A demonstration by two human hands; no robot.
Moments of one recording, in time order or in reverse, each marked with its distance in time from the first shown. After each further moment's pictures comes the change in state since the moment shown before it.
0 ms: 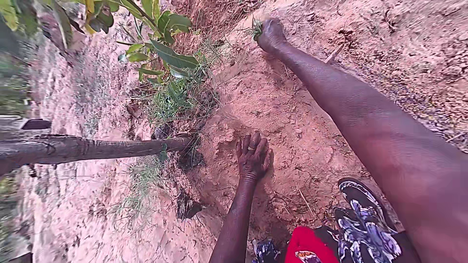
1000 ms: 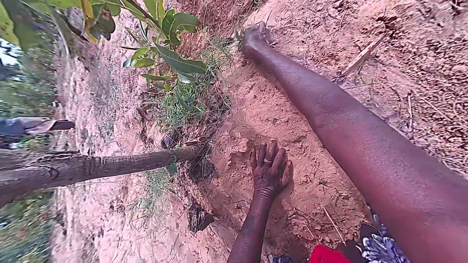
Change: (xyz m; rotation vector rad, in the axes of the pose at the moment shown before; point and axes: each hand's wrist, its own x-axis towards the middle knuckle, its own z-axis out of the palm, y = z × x) left_hand 0.000 -0.002 0.003 0.009 0.072 0.028; right_hand 0.056 -0.048 0.072 -0.073 -0.143 -0.010
